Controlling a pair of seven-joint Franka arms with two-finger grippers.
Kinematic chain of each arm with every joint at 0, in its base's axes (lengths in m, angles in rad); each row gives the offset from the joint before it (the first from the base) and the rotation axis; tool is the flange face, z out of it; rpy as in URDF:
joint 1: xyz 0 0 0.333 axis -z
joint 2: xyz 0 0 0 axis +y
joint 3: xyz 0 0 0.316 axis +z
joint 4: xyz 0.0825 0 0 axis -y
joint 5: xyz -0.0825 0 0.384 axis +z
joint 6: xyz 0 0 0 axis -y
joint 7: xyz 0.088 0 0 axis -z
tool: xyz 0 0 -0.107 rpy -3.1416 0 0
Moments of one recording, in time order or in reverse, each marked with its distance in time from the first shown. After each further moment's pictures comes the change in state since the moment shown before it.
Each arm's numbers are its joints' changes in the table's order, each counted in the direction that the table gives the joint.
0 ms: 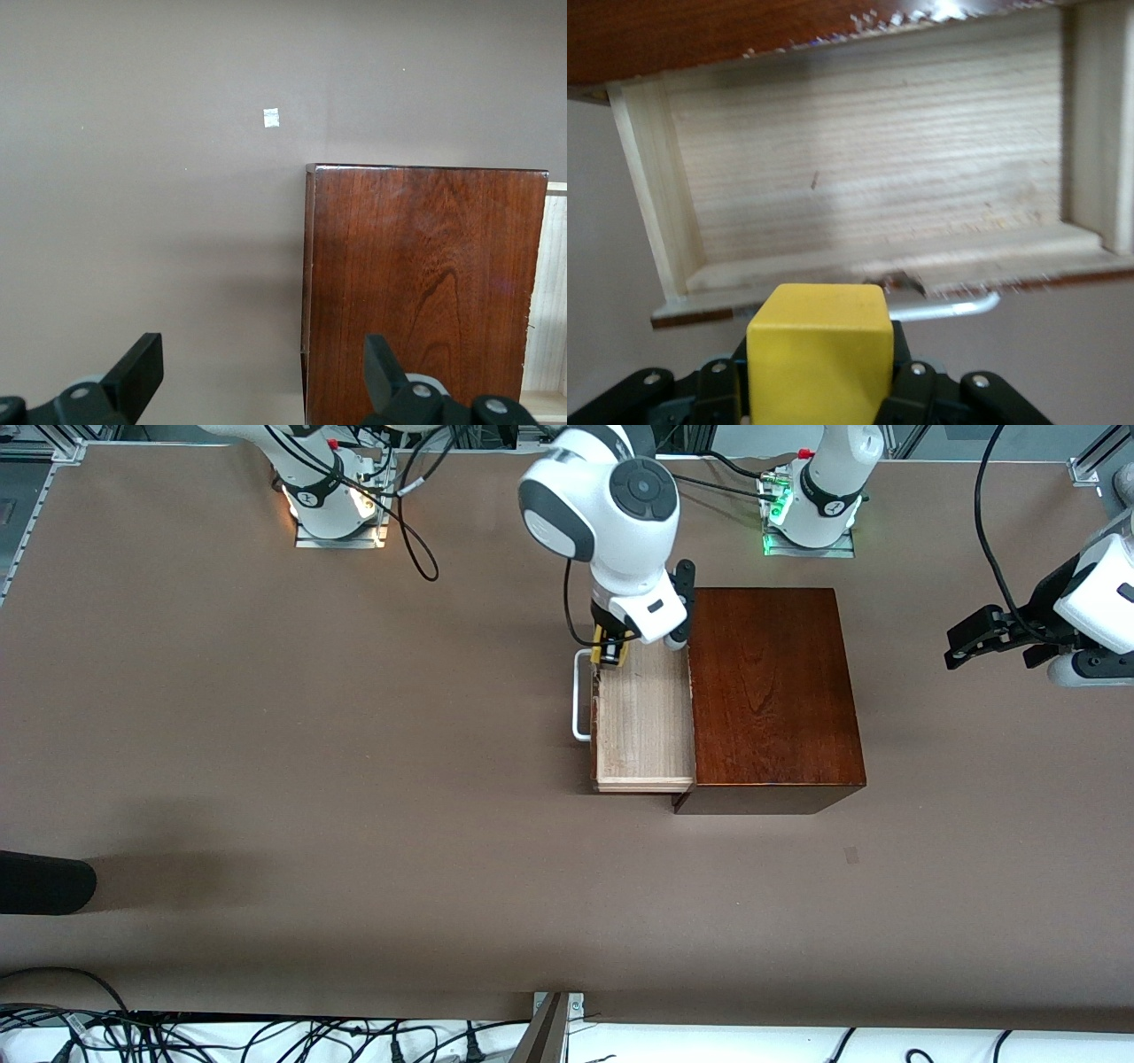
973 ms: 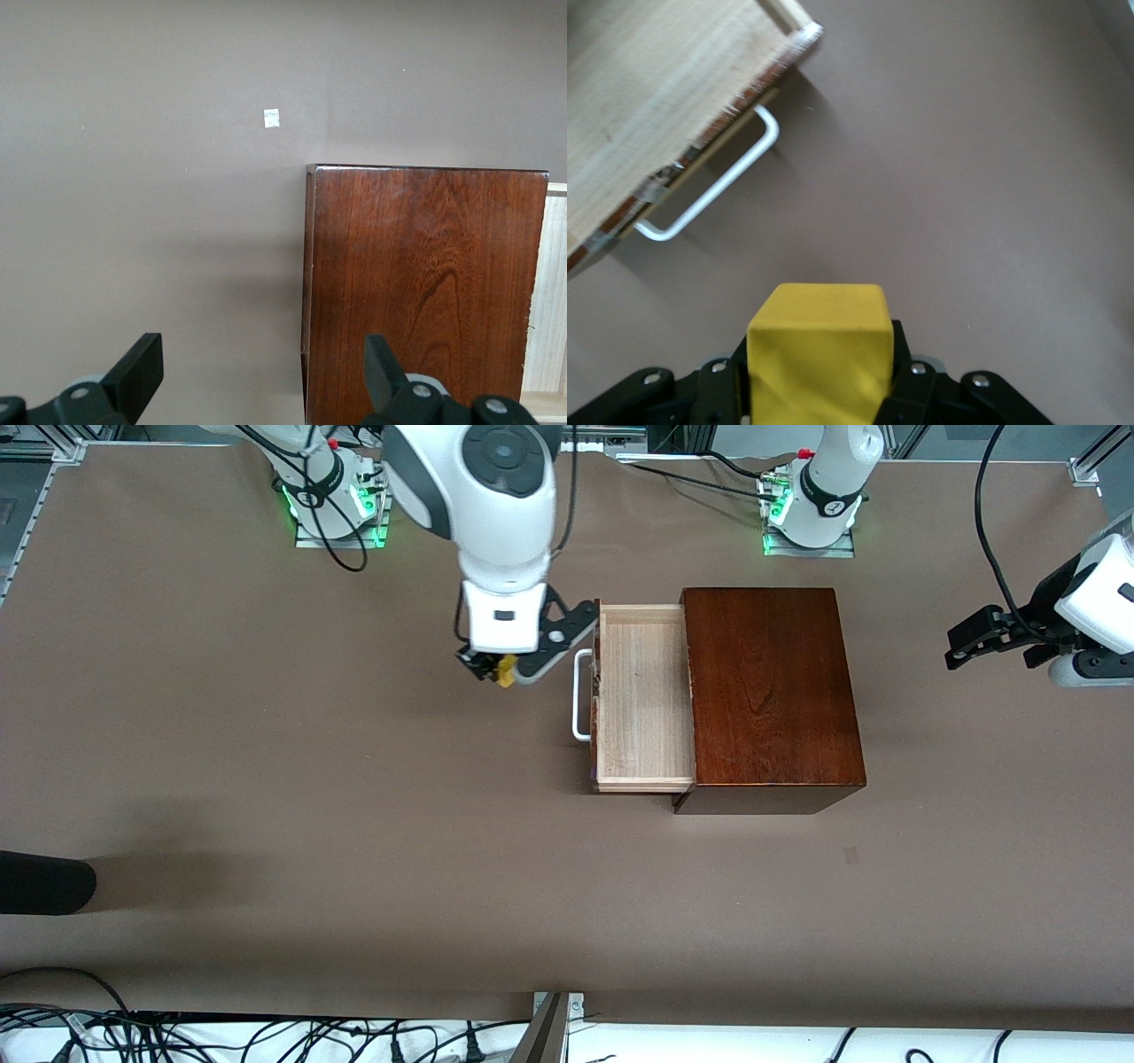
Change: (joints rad) left arm 0.000 0.000 0.001 0.000 0.000 0.001 0.000; right arm 0.058 -0.293 -0.214 -0.270 0.038 -0.011 0.395
